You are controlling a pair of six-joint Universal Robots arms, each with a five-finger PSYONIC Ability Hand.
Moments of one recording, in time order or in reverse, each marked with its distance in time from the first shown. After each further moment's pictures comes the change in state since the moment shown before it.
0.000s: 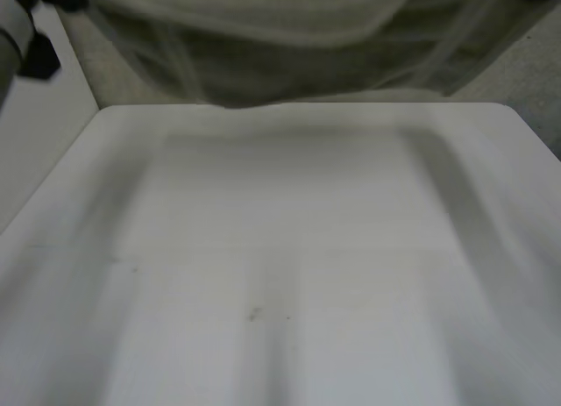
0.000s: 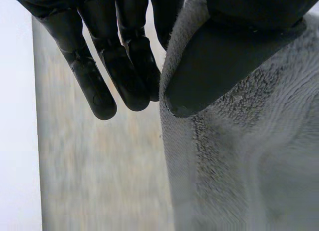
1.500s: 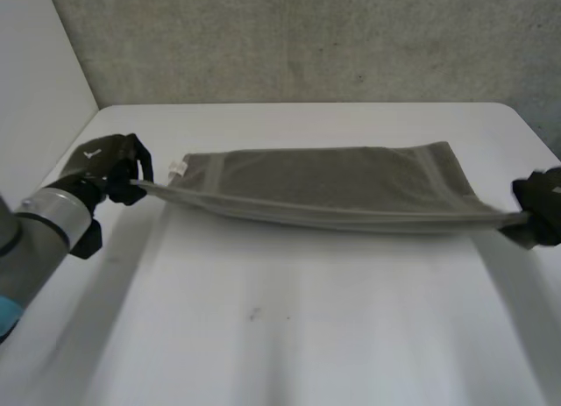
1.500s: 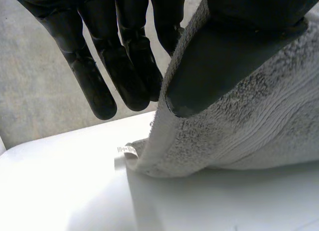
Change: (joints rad) left arm 0.039 0.223 -0.960 0.343 0.217 0.159; right arm -0.306 -0.246 1.074 -0.213 -0.073 -0.125; left_hand 0.000 0.000 0.000 0.000 0.000; right_hand -0.002 0.000 0.000 0.000 -0.006
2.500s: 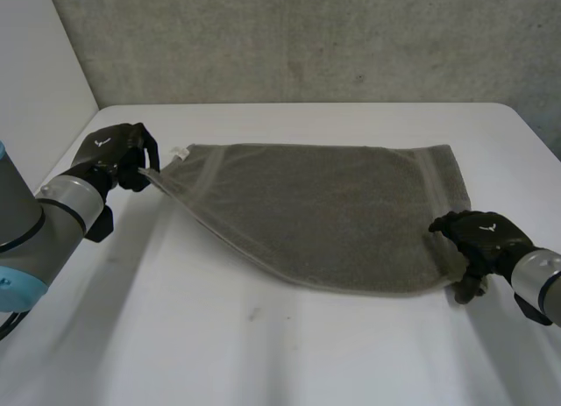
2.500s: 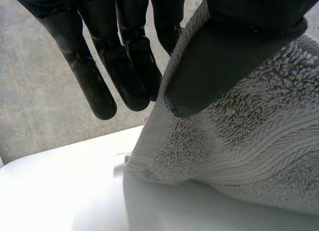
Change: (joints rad) left arm -0.023 -0.110 0.106 0.049 -0.017 -0.007; right arm 0.196 0.233 -0.133 0.213 0.052 0.173; left_hand 0.000 0.000 0.000 0.000 0.000; right_hand -1.096 -1.077 -1.090 -1.082 -1.098
